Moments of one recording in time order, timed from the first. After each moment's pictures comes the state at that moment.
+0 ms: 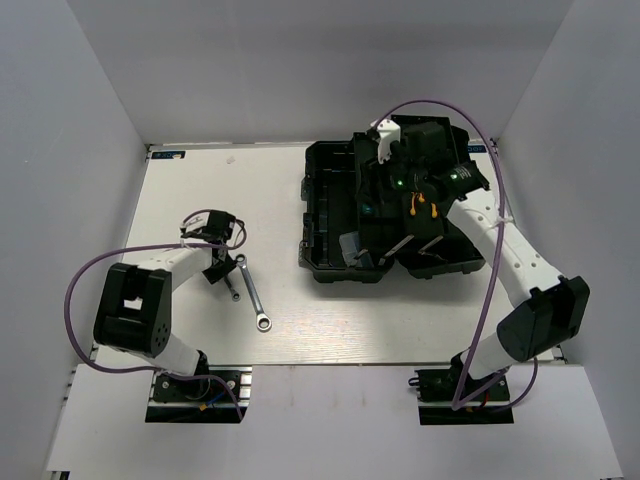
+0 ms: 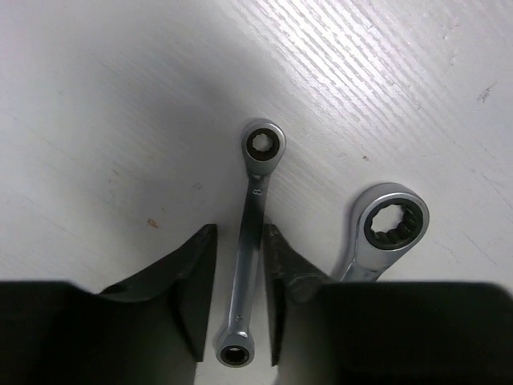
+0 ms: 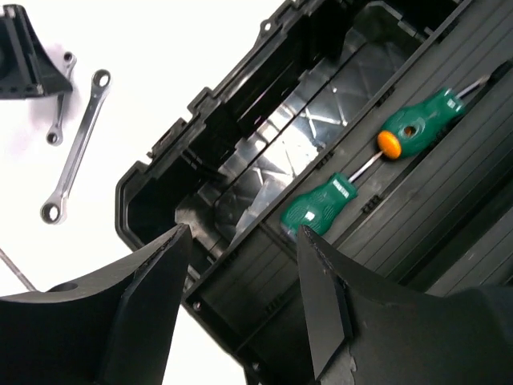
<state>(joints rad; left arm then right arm) -0.21 1.53 0.79 -0.49 -0.37 -0.84 0.47 1.51 1.55 -0.66 -0.35 -0.08</state>
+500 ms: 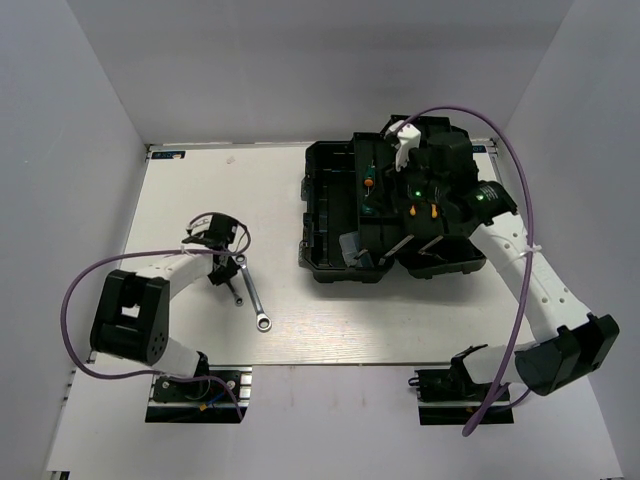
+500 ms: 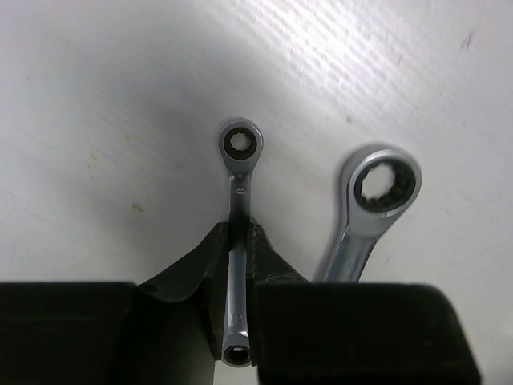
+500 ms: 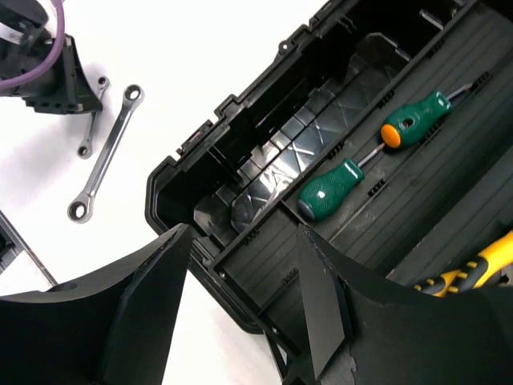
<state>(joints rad) -0.24 1.49 0.76 -0.46 -0.36 -0.79 0.46 1.33 1.45 -0.63 -0.38 -0.07</state>
